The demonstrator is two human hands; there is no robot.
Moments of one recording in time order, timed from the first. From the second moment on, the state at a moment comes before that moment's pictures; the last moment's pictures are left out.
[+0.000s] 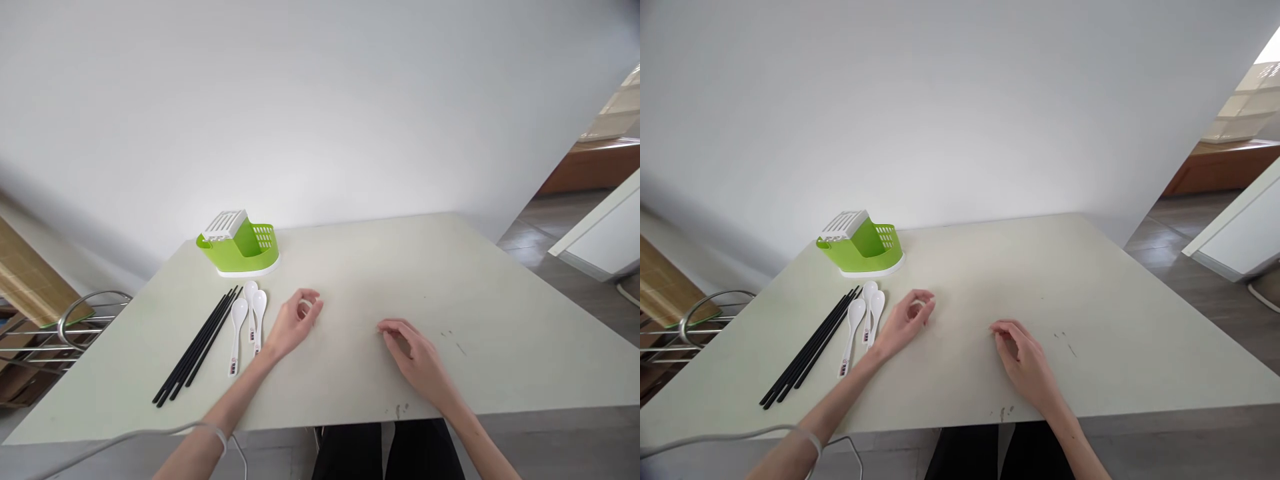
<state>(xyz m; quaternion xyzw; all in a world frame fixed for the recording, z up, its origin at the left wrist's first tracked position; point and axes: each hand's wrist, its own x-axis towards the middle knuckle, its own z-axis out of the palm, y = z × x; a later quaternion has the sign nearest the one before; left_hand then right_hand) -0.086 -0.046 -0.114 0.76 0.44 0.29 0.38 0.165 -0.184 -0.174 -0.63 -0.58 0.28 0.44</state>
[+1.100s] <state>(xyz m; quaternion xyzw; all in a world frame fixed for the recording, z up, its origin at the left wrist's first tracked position) -0.091 -0.084 -0.155 0.90 0.31 0.28 0.09 0.163 -0.189 -0.171 -0.67 -0.55 0.29 0.41</state>
